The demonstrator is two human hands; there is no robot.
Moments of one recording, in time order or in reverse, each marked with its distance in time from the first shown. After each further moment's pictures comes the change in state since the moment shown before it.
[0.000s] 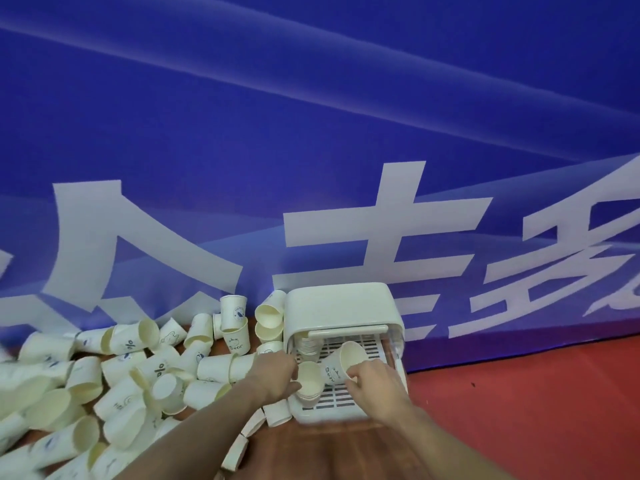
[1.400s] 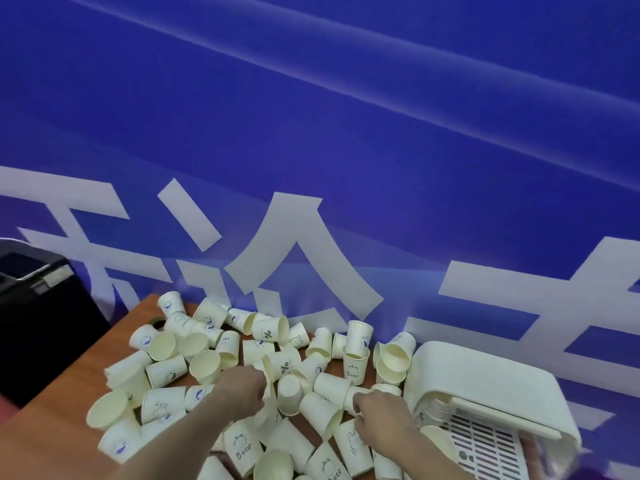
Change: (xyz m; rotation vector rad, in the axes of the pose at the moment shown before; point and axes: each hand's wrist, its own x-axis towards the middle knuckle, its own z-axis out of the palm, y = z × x) left_hand -0.166 -0.217 0.025 -0.018 -0.035 -0.537; right_hand 0.071 -0.195 0.056 -0.339 -0.129 -0.444
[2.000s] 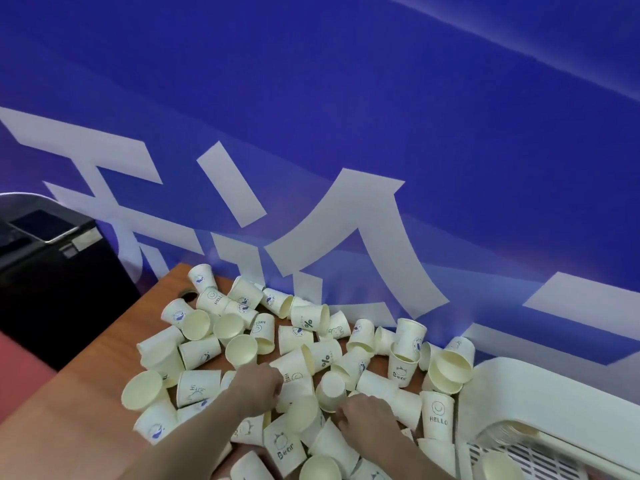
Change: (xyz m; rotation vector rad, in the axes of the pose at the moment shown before) left_hand 0.035 -0.075 0.053 -0.137 -0.084 0.024; right_hand 0.085 -0.102 0.038 0.021 -0.123 -0.126
